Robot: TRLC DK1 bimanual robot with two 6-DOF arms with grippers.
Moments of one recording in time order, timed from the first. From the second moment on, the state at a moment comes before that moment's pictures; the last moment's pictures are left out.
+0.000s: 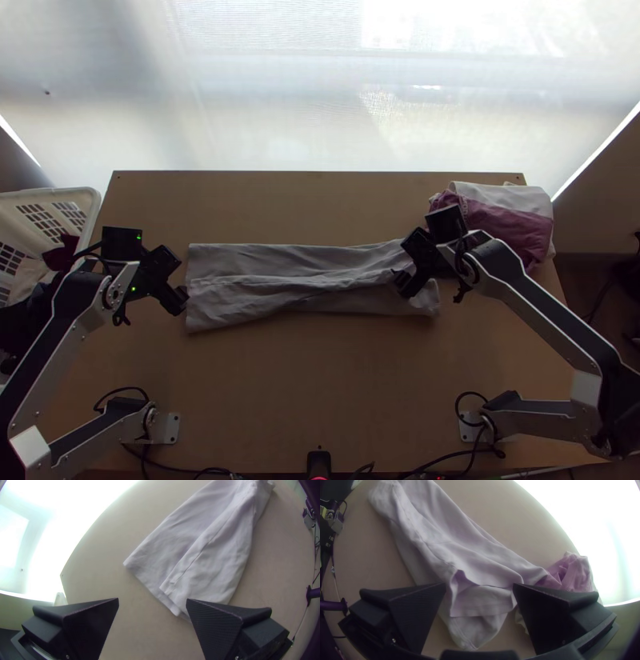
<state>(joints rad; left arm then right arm) -0.07 1.13 0.94 -0.76 -0.02 0.72 0.46 1.41 1.11 -0.70 -0.04 -0.41</state>
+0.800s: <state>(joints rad) -0.43 1.20 0.86 -0.73 0.00 0.52 0.72 1.41 1.03 -0.69 -0.06 -0.33</state>
